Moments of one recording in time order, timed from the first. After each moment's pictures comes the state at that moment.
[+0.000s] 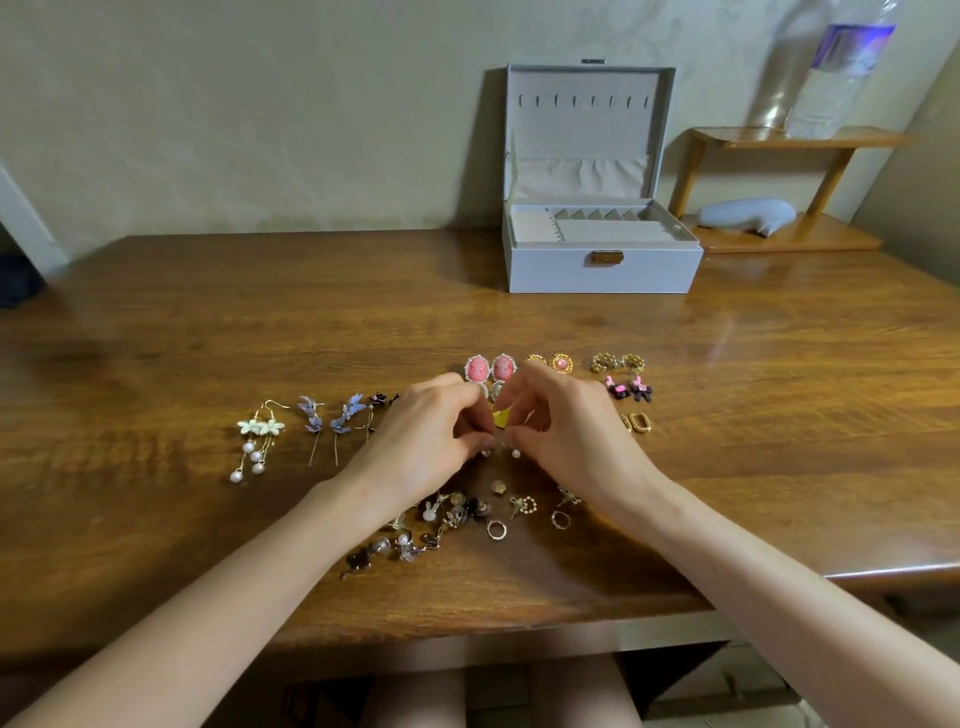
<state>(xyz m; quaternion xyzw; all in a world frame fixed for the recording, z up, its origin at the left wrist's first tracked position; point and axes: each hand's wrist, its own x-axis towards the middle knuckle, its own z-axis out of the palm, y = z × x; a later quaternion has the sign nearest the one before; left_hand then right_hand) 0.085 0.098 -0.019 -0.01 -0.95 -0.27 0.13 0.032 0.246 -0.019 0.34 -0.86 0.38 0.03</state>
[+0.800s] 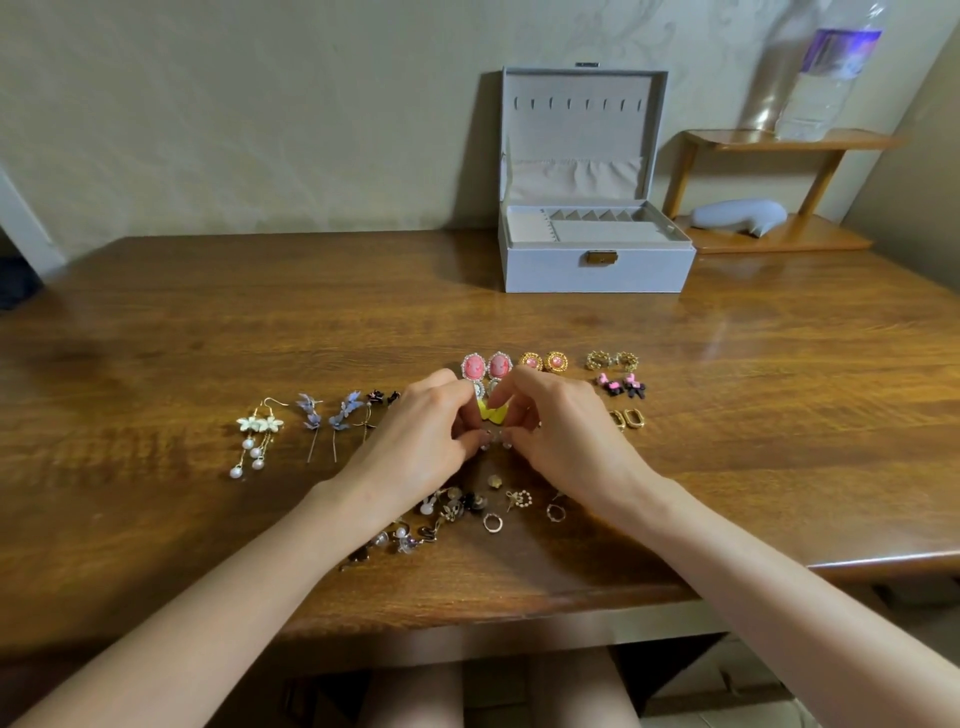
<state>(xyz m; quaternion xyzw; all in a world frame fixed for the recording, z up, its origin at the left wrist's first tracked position) 0.089 0.101 -0.020 -0.01 -0.96 -0.23 0.15 0.035 0.246 -0.020 0.37 -0.87 0.32 0.07</state>
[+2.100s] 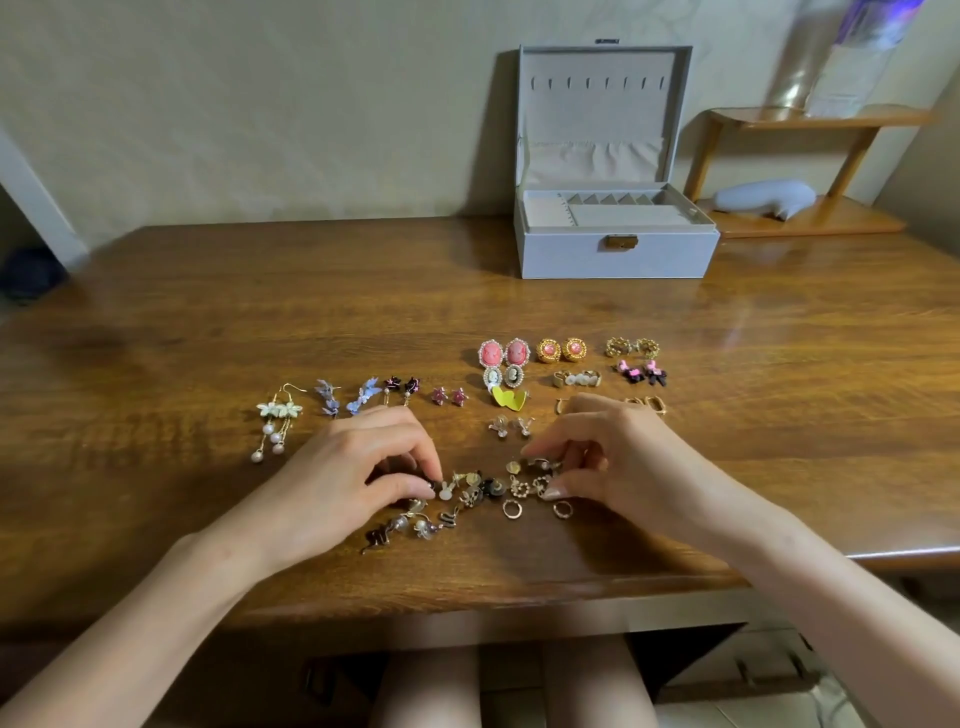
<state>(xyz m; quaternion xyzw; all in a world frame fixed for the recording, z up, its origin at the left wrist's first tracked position) 0.153 0.054 -0.019 -0.10 -0.95 -0.27 0.08 0.053 0.282 -0.012 0.41 -0.86 0.30 -0.07</state>
